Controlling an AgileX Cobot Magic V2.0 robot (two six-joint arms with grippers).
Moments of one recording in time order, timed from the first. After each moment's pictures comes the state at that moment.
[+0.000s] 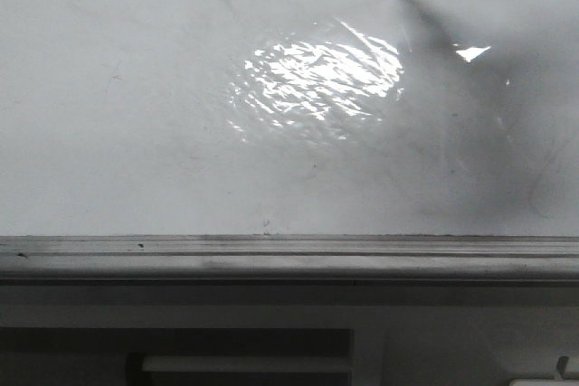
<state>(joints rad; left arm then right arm) -0.92 0.37 -0.51 -0.02 0.36 0.03 0.52 0.88 -0.65 -0.05 0.08 -0.35</state>
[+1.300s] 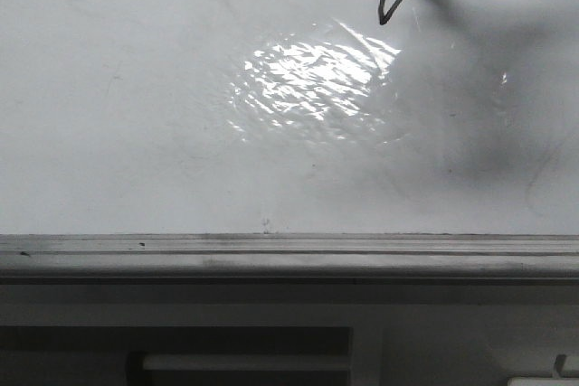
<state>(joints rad) -0.92 0.37 -0.51 -0.01 0.36 0.03 0.44 0.96 -0.76 0.01 0.22 -0.35</state>
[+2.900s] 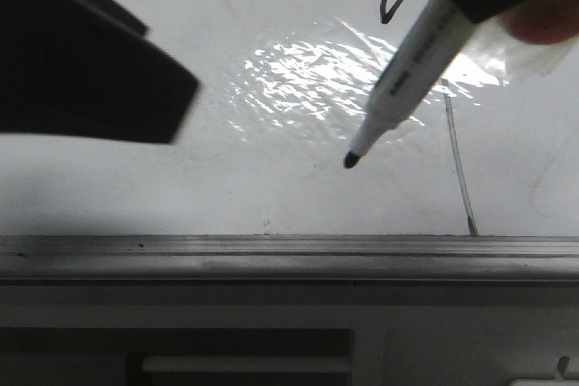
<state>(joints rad) -1.11 0.97 -0.63 0.00 0.26 0.15 0.95 0.92 -0.88 0.11 0.74 -0.55</state>
